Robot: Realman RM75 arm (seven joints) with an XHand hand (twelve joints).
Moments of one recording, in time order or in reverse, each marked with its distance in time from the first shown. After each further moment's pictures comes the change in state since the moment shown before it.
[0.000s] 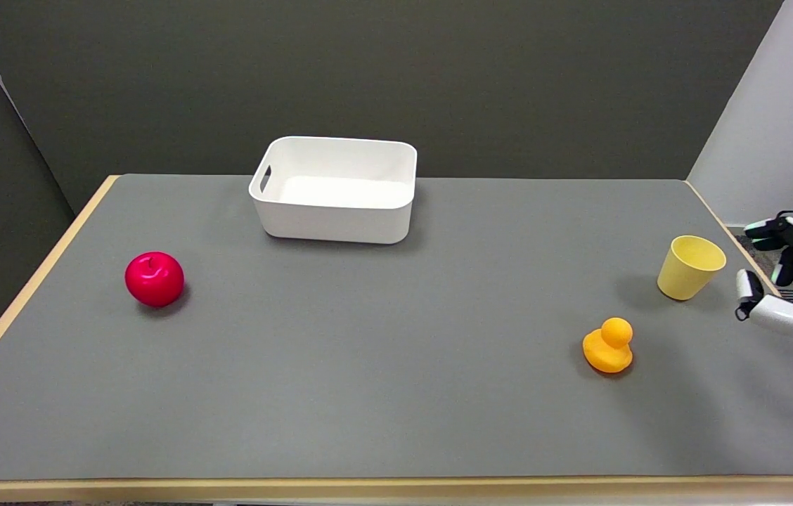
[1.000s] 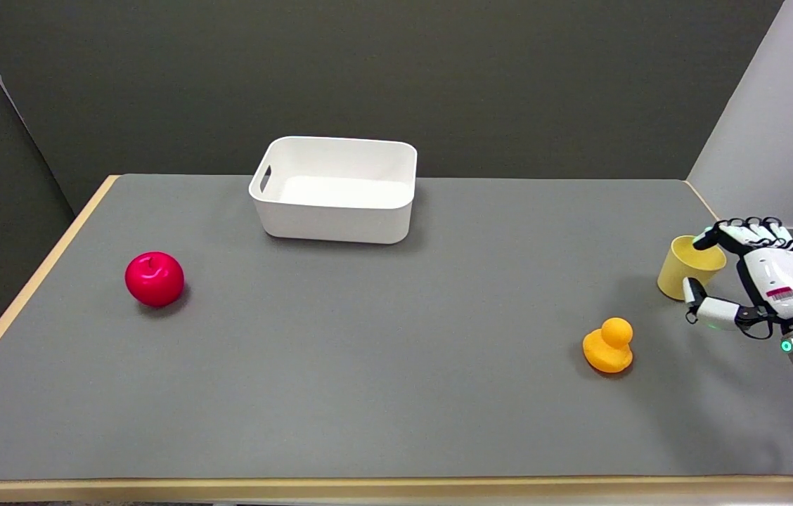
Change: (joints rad) arm 0.198 0.058 -0.160 -0.153 -0.066 -0.052 -0.158
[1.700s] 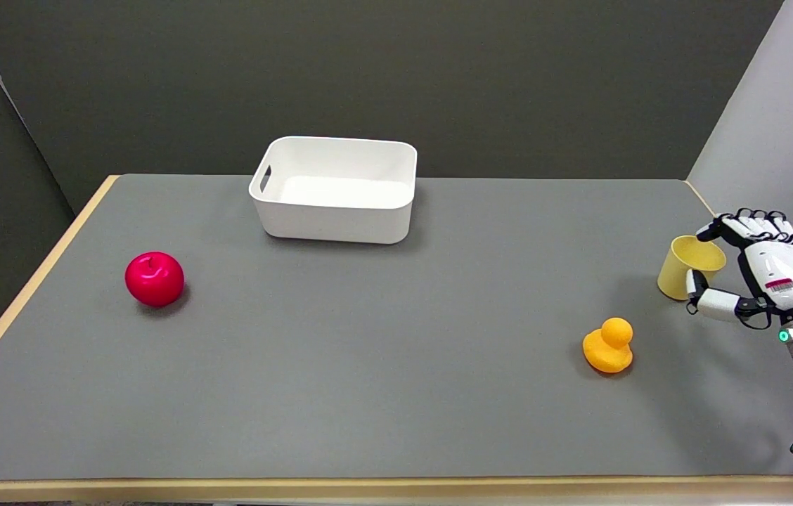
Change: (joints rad) arm 0.068 0.013 -0.010 -0.066 -0.003 -0.020 -0.013
